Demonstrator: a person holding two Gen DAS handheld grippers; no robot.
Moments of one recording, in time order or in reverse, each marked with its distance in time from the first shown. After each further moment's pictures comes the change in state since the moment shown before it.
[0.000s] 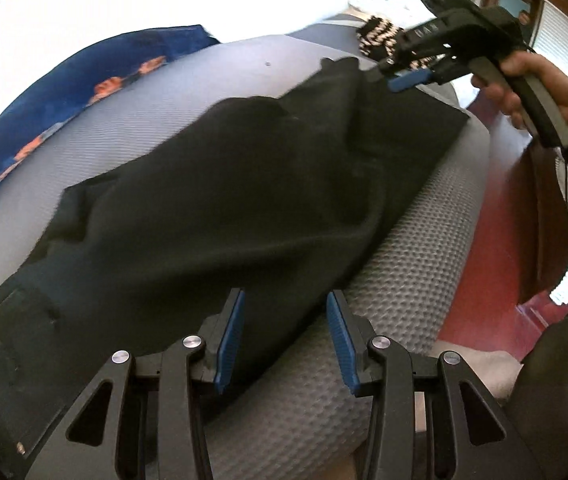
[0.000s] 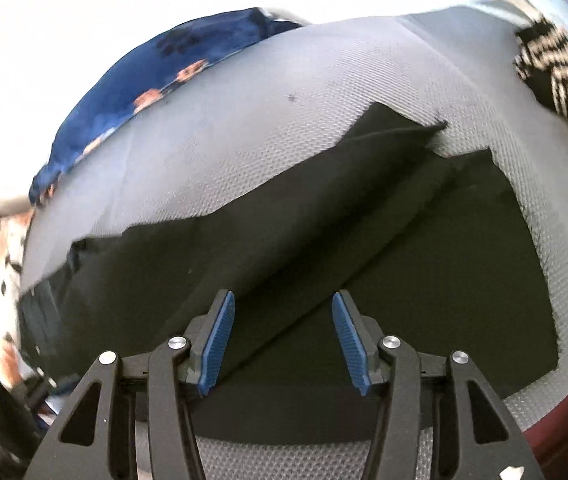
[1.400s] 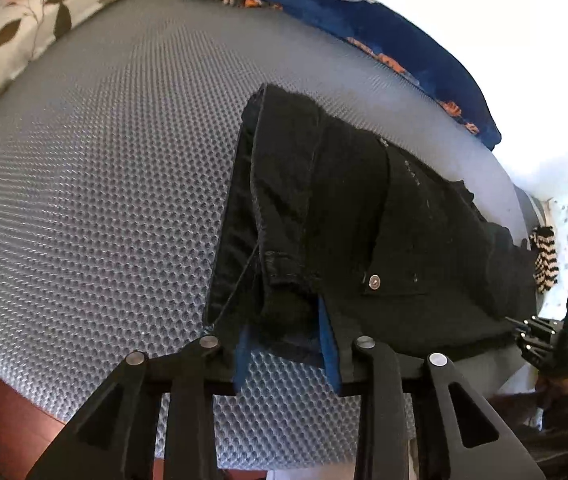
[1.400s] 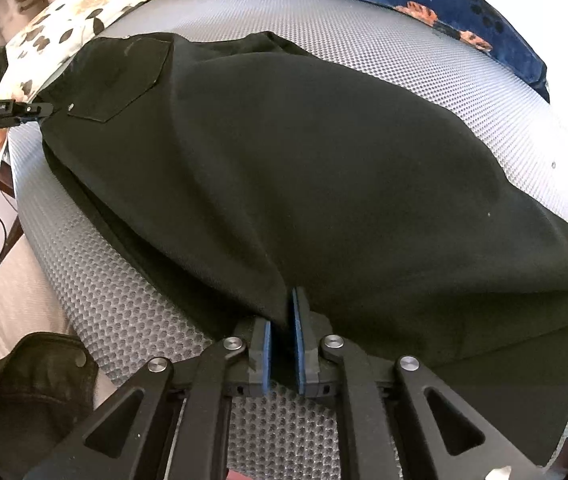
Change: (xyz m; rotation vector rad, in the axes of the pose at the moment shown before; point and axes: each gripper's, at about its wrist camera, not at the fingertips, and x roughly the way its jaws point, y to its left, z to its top) left arm -0.150 0.258 -0.192 -0.973 -0.040 0.149; right arm 0.066 0.198 -0.110 -0.783 0.193 -0.001
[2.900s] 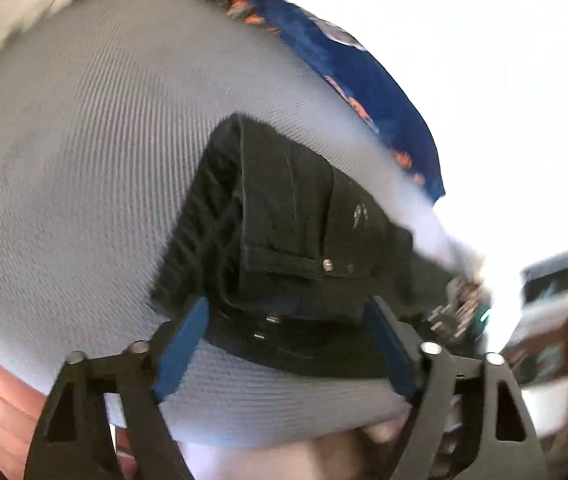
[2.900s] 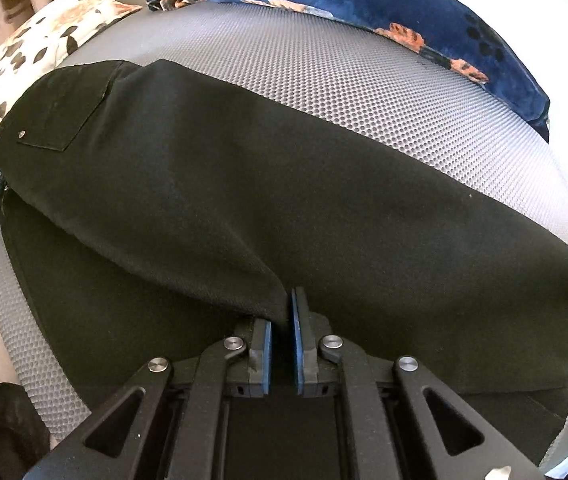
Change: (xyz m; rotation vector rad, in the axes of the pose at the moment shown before) left arm -0.014 0.008 -0.006 -0.274 -0.028 -0.287; right arm 0.025 -0.027 0.075 -0.039 -0.042 -0.051
